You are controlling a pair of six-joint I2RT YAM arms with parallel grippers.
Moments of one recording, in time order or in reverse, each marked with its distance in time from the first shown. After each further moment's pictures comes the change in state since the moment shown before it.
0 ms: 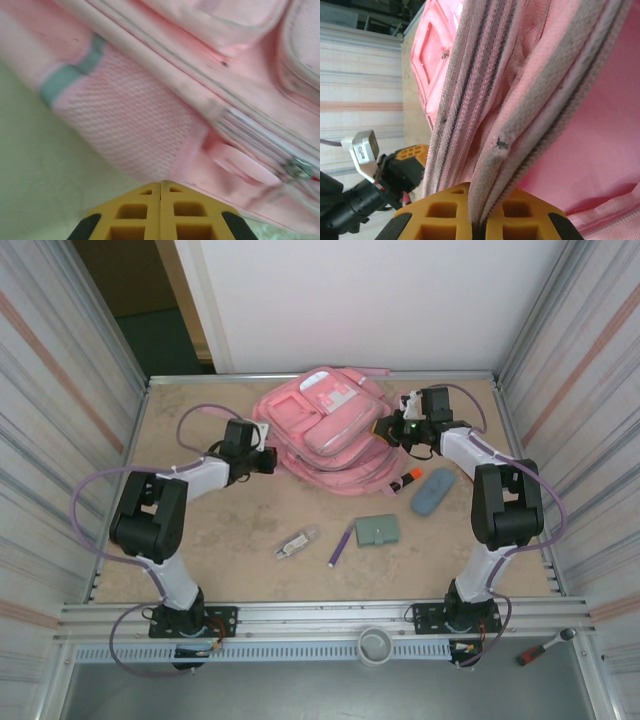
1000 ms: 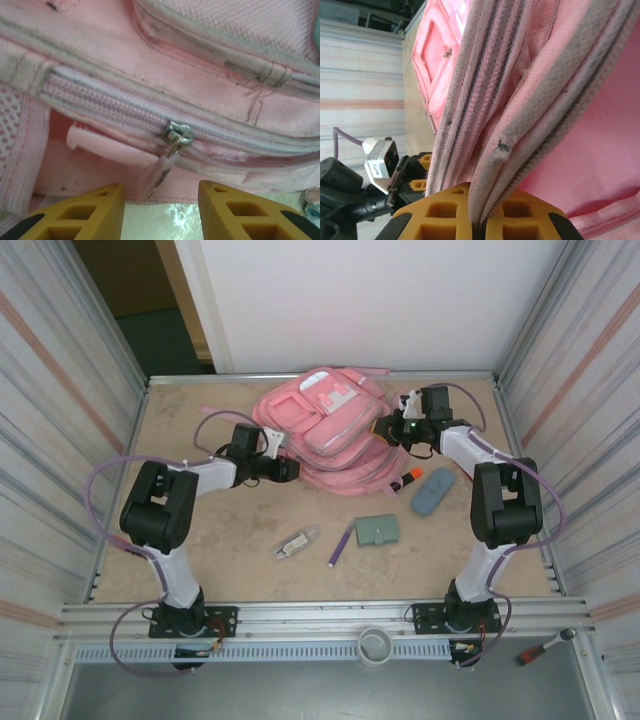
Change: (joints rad) left arm -0.025 0.085 -0.004 0.065 0.374 0.051; right arm 0.000 0.014 0.017 -0.010 -0.015 -0.004
